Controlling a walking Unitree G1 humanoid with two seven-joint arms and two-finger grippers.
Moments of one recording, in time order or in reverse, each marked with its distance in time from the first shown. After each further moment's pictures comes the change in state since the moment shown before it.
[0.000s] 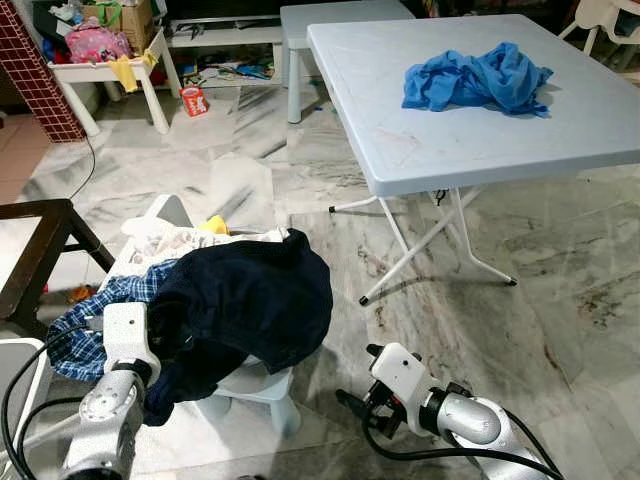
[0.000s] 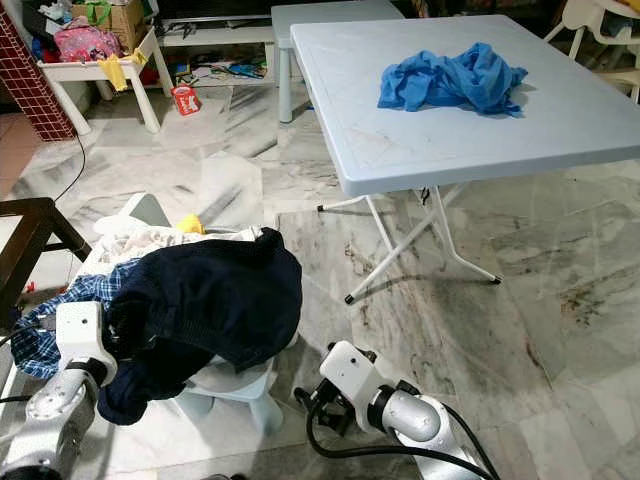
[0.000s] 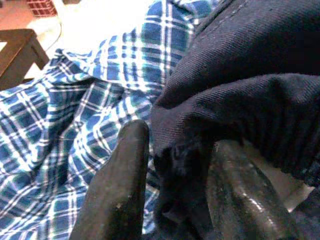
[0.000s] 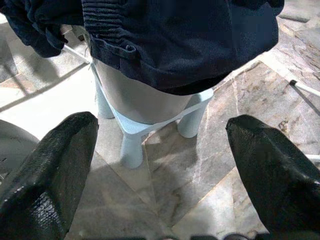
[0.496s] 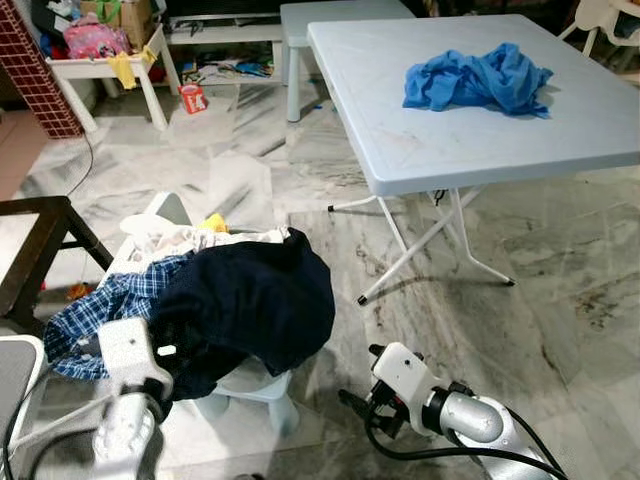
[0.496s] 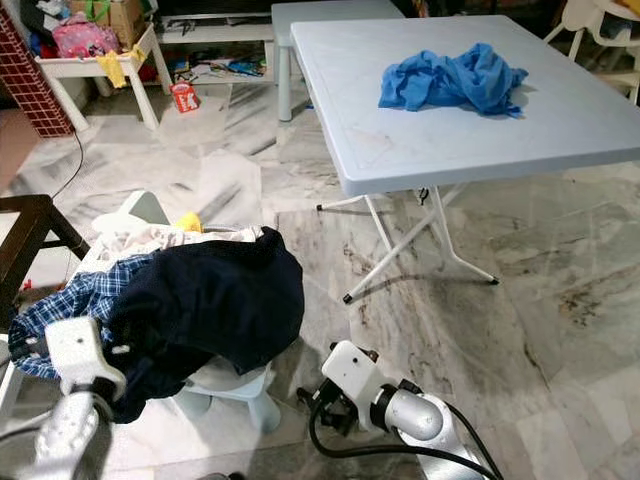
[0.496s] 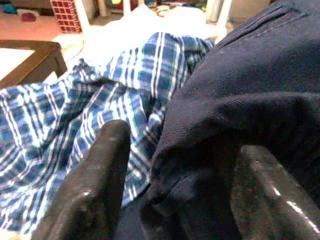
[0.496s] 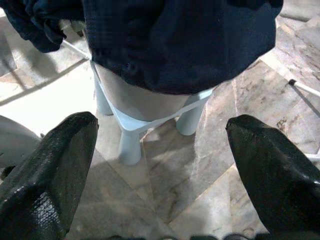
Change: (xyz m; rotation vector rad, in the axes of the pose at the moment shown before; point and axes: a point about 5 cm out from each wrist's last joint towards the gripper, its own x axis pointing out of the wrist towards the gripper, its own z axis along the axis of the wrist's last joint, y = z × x) left arm -0.039 -0.028 0.001 -0.100 -0.109 0.110; right arm 0.000 -0.003 0.001 -0.013 0.001 0.001
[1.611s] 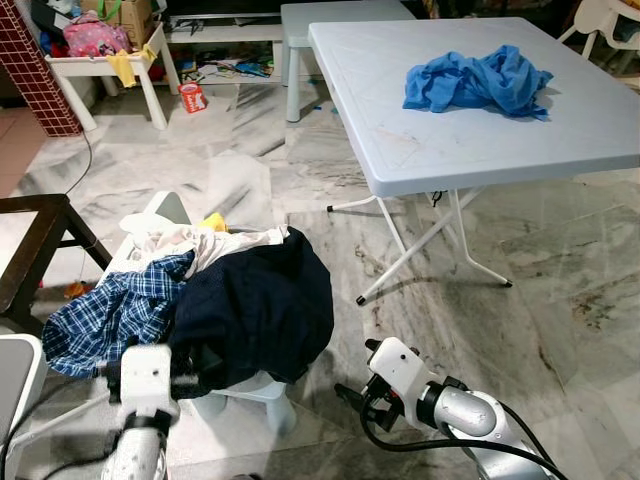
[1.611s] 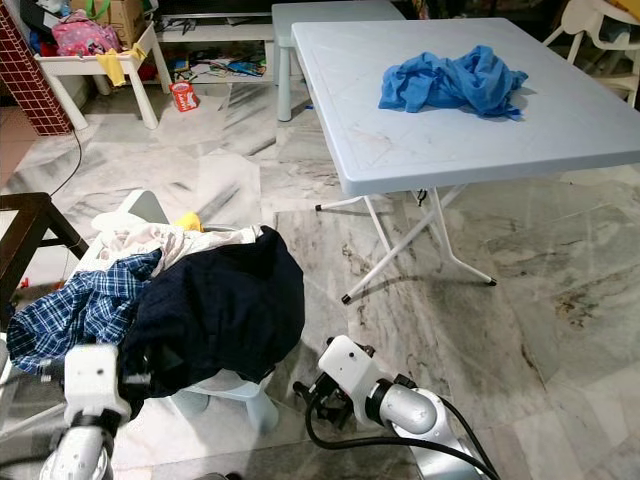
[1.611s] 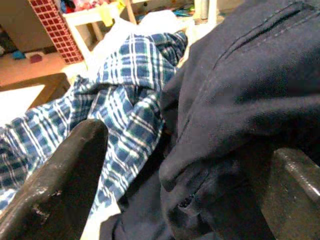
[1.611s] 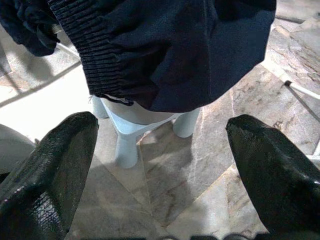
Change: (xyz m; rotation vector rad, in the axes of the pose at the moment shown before) left arm -0.026 -0.006 -0.004 0.248 -0.054 -0.047; right arm 0.006 -0.002 0.001 0.009 -0.010 -0.017
